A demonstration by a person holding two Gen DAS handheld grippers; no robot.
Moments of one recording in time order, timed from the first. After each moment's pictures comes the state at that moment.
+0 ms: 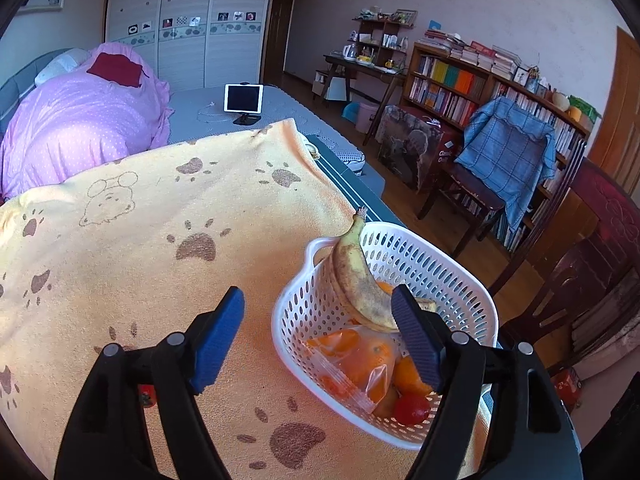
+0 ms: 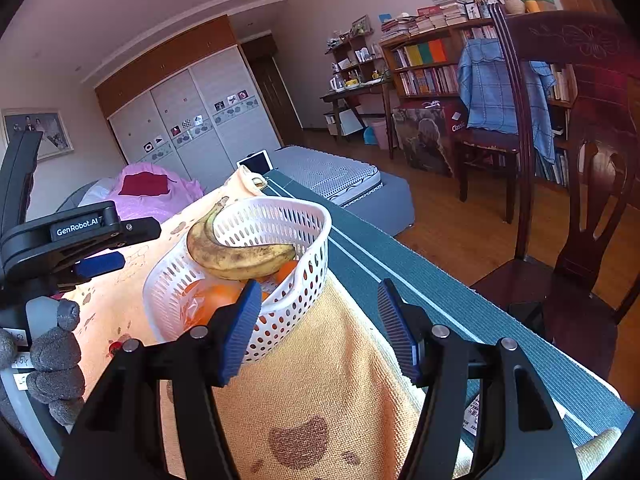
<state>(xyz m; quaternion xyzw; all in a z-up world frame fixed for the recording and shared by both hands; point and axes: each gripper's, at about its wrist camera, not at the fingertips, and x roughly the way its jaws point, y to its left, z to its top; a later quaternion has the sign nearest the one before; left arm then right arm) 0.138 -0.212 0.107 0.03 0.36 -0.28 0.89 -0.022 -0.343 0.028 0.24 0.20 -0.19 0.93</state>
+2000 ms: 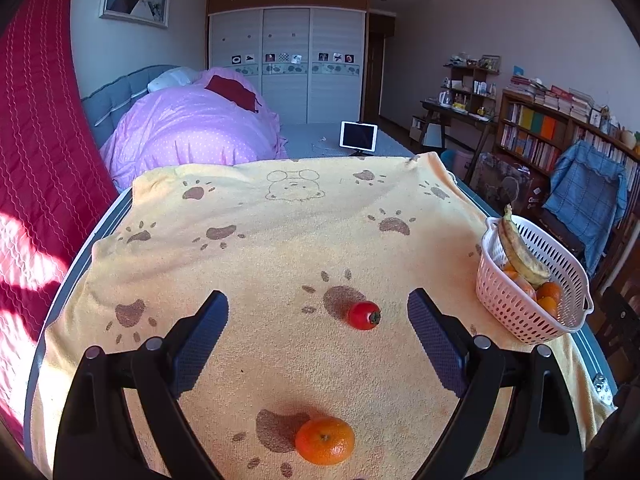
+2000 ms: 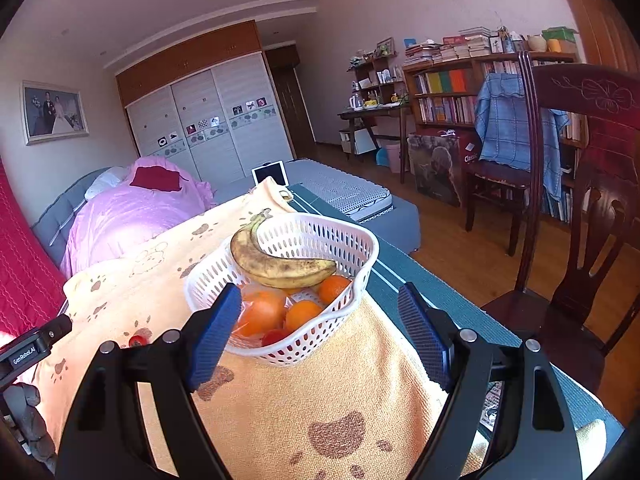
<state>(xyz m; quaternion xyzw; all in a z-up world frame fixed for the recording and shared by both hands) 0.070 -0.041 0.092 0.02 0.29 -0.11 0.95 -0.024 -0.299 0.055 0.18 0.19 -0.18 0.95</state>
